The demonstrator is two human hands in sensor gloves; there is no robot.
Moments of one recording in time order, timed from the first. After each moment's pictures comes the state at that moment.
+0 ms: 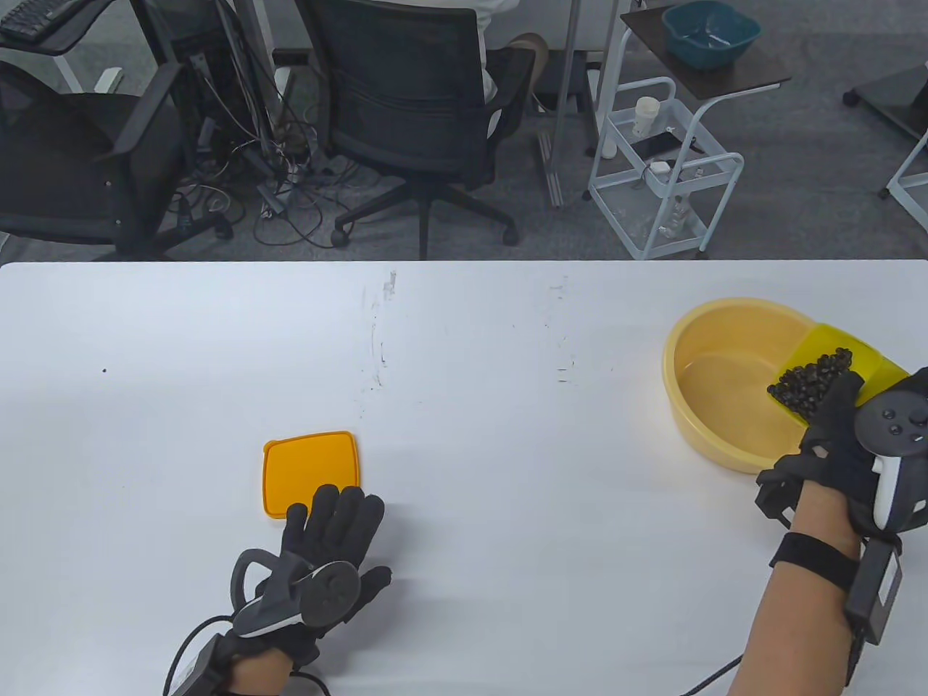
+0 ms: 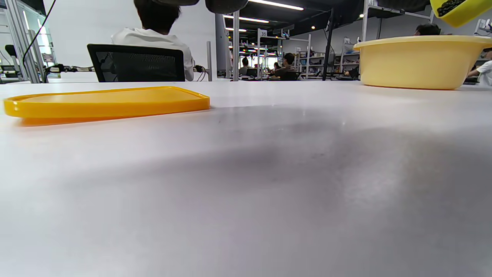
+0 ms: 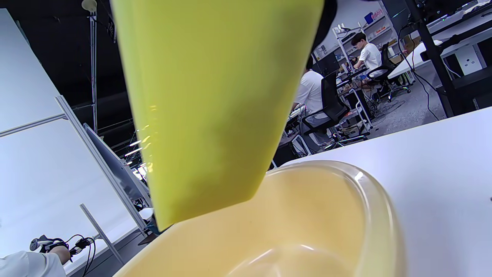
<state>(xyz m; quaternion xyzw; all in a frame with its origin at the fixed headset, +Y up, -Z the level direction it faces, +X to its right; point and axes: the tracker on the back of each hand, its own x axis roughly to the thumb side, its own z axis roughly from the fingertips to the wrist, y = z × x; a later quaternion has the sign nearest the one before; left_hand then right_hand) -0.207 -0.748 -0.203 -0.04 -0.23 -0.01 0.97 0.376 -0.615 -0.286 -0.38 -0.20 0.87 0.23</state>
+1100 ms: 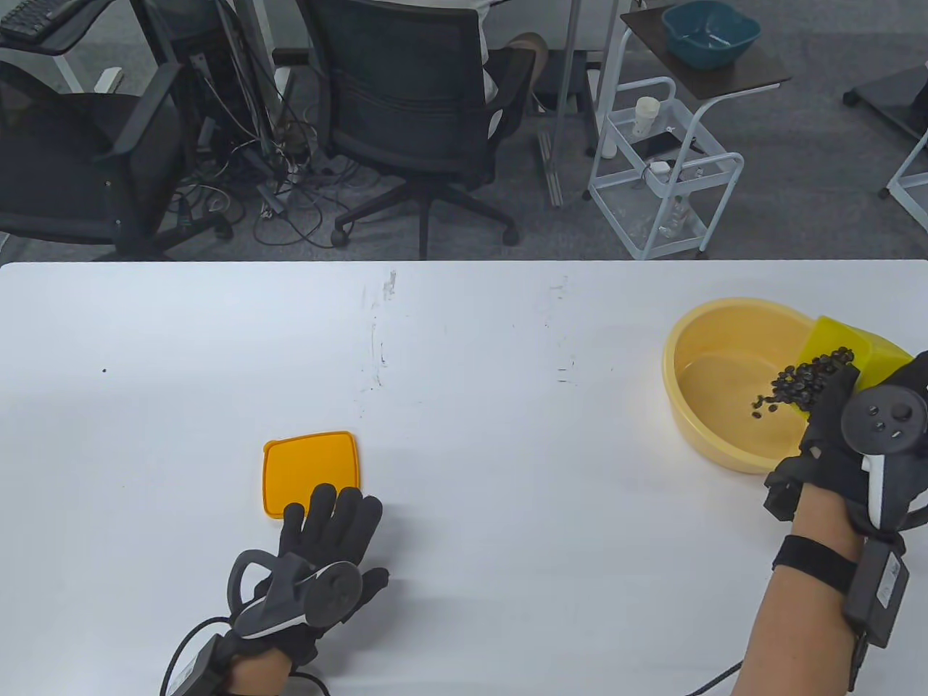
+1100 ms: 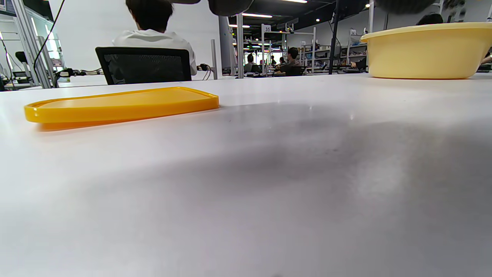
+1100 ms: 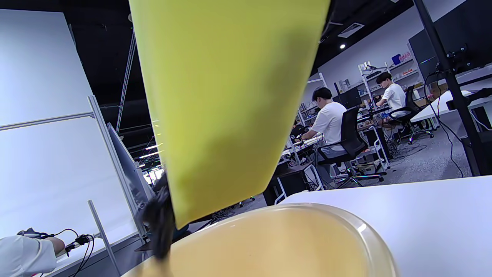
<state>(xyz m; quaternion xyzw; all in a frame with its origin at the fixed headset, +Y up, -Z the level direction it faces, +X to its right) -0.207 -0.746 -0.204 -0.04 -0.22 -0.02 0.97 0.369 -0.602 -0.287 -0.36 -0.23 0.89 0.15</state>
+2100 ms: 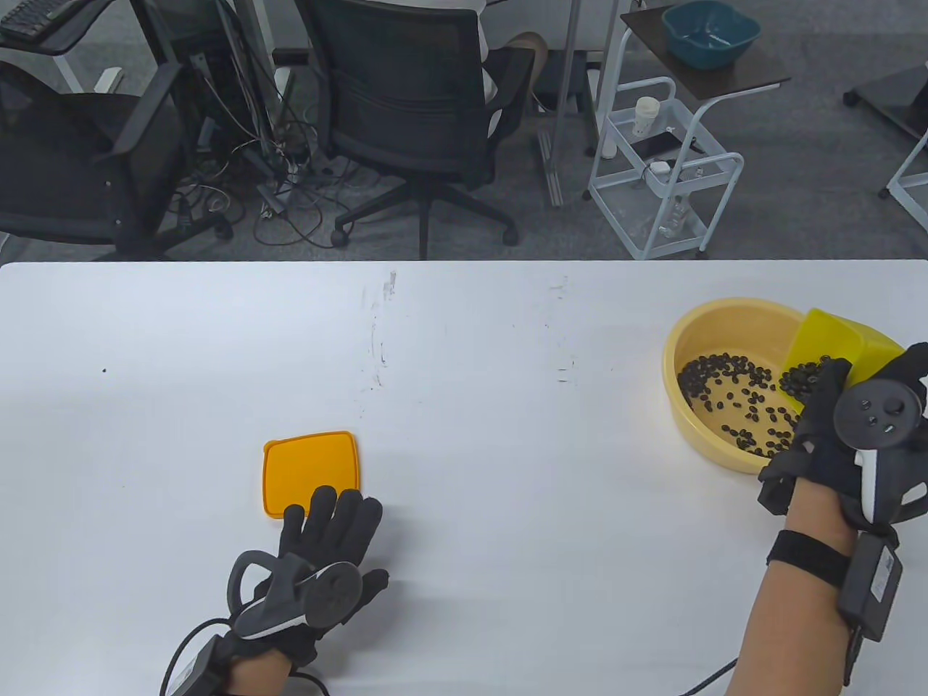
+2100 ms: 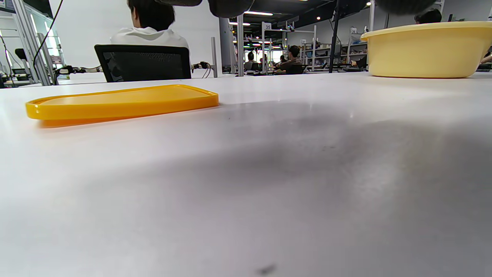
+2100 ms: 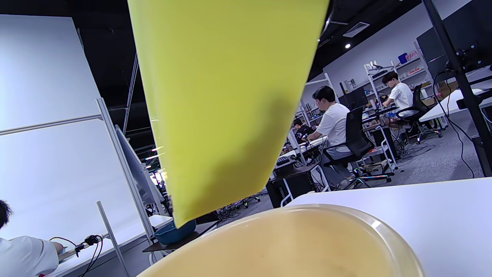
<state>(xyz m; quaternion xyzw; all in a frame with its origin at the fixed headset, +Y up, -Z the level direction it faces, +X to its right) -0.207 -0.747 -0.203 -0.05 -0.22 -0.02 0.97 0.362 -0.602 -0.295 -0.34 -0.24 0.90 0.15</state>
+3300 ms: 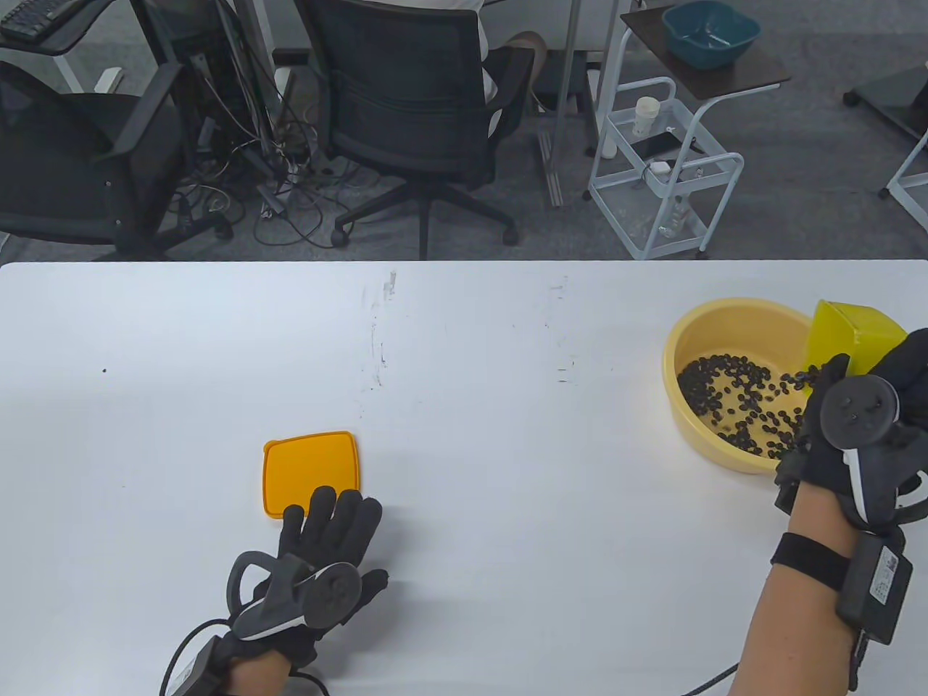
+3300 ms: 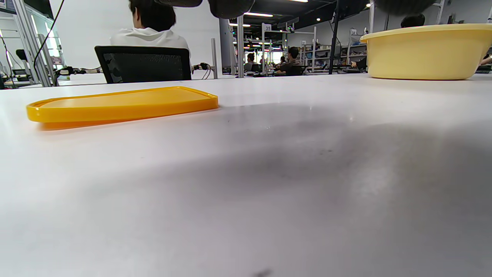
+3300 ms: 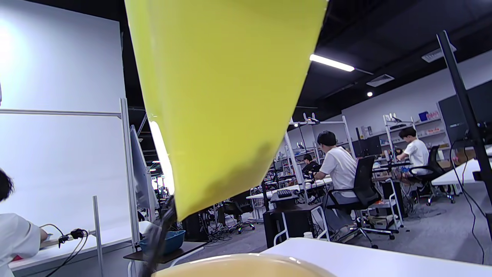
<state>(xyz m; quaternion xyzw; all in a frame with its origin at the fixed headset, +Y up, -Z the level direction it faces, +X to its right) -0.207 -0.747 -0.202 -0.05 -0.22 -0.02 0.97 0.352 -0.584 -0.291 -0.32 -0.26 0.91 0.03</state>
